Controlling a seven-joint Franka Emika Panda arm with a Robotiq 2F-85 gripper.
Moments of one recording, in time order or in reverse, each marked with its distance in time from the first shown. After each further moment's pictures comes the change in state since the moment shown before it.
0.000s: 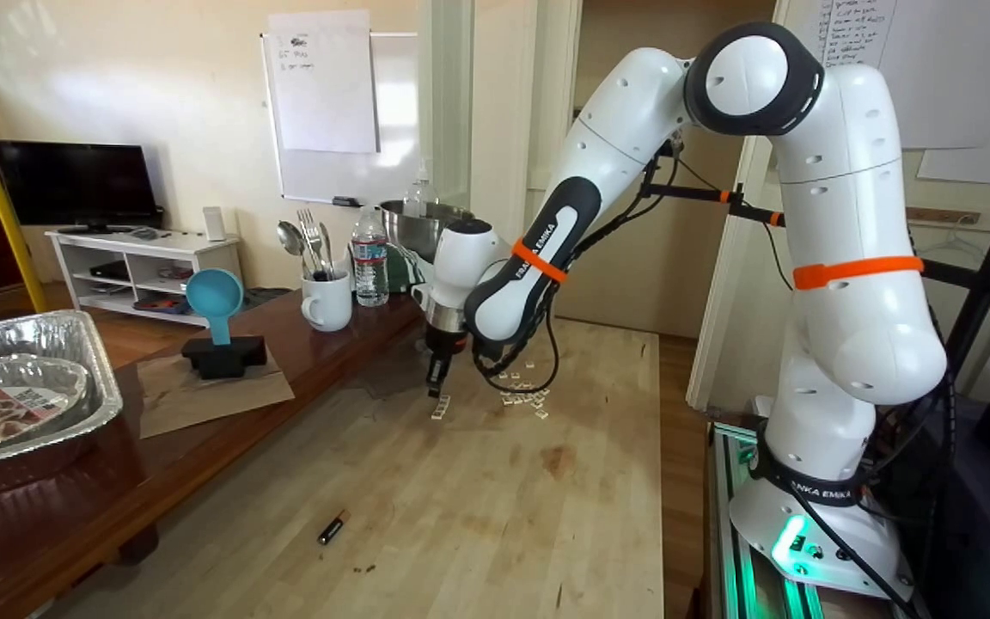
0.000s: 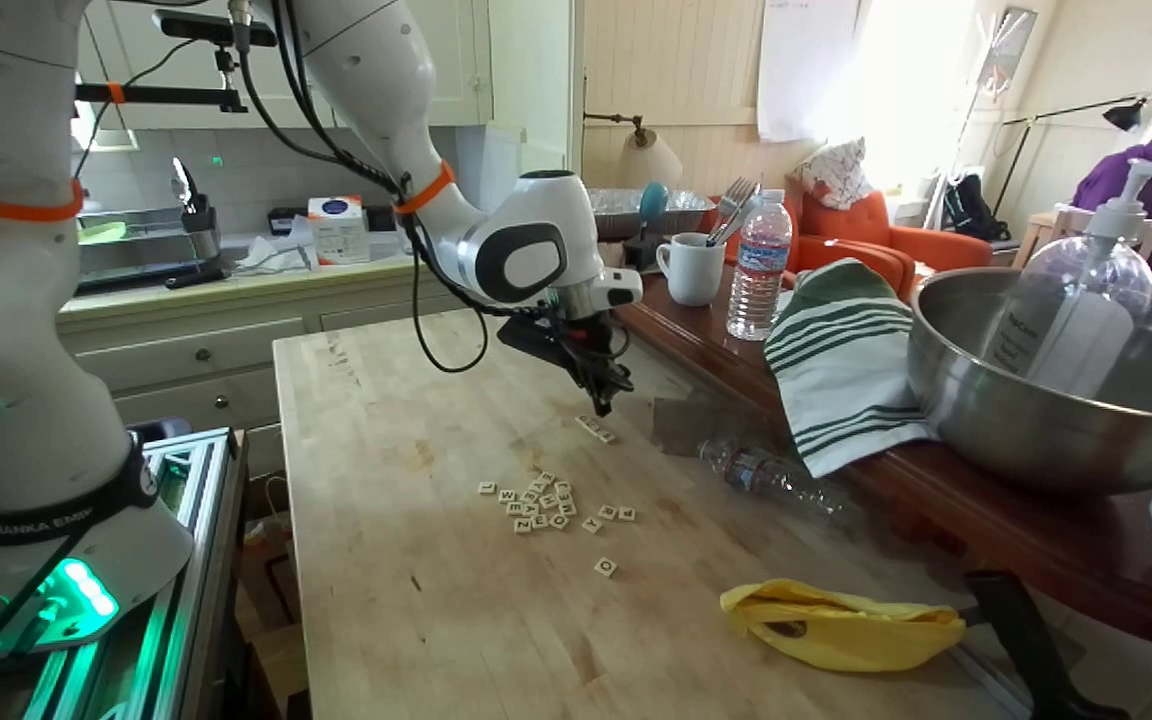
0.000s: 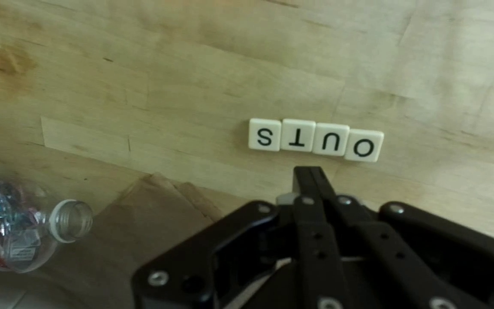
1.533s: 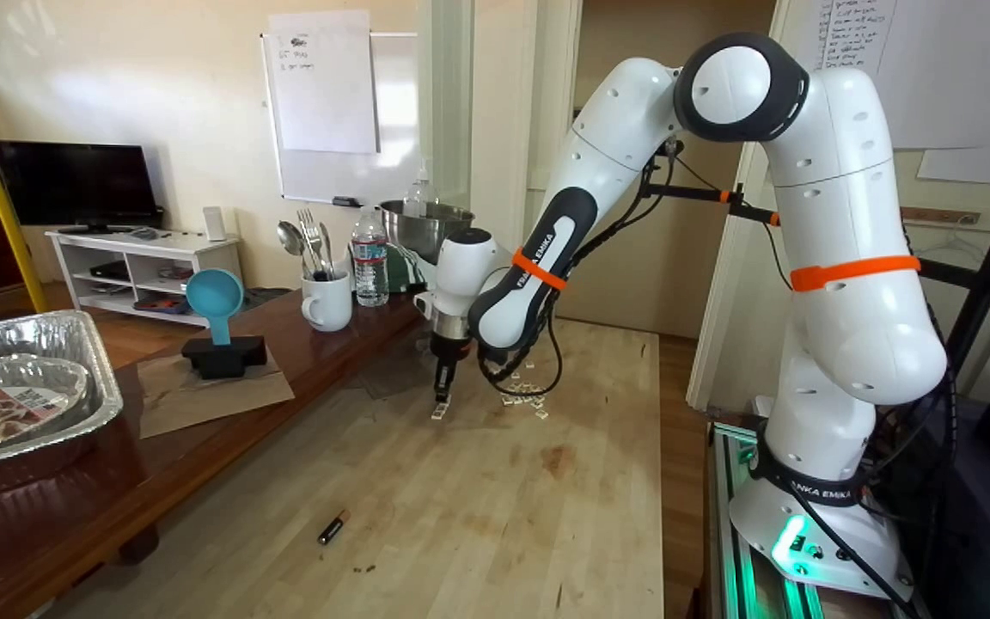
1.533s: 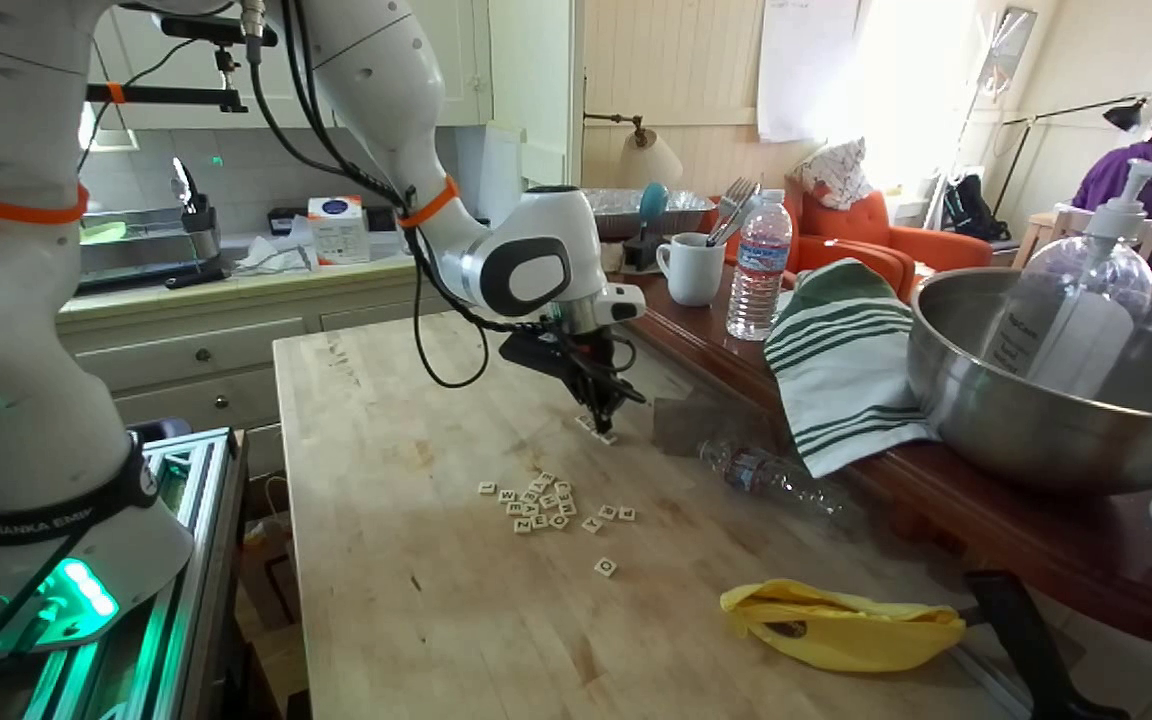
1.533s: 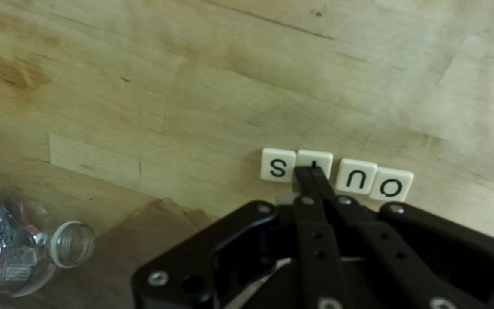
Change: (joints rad) arm 0.001 0.034 -0.025 0.007 -0.042 0.000 -0.031
